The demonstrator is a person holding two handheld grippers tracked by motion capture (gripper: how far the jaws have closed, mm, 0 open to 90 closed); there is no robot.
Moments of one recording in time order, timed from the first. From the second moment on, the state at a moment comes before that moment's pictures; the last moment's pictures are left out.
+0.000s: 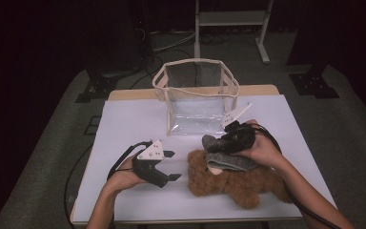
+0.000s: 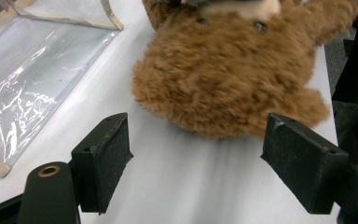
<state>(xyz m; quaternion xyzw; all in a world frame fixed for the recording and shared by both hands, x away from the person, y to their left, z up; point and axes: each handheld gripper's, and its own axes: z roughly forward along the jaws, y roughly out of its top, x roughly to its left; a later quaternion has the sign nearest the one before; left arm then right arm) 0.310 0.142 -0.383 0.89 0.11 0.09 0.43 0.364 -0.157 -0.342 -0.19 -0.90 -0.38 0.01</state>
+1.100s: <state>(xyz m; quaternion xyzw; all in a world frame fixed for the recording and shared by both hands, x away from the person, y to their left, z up) 0.285 0.086 -0.402 0.90 0.01 0.04 0.43 0.355 -0.098 -0.359 -0.14 -0.92 -0.35 0.04</state>
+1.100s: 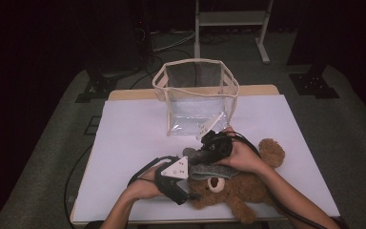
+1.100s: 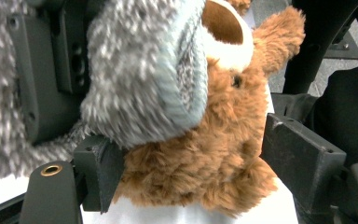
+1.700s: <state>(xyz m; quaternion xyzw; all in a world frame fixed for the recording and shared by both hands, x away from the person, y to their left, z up) 0.290 0.087 -0.395 0.90 0.03 0.07 0.44 0.343 -0.174 -0.353 -0.19 -0.91 -0.36 0.03</state>
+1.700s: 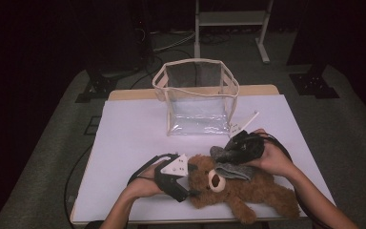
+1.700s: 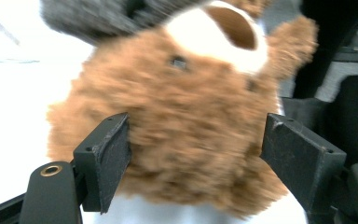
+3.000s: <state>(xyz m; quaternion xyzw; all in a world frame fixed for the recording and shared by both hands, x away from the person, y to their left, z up) 0.289 0.077 -0.403 0.90 0.03 0.07 0.42 0.328 -0.197 -0.350 -0.18 -0.92 -0.36 0.01</state>
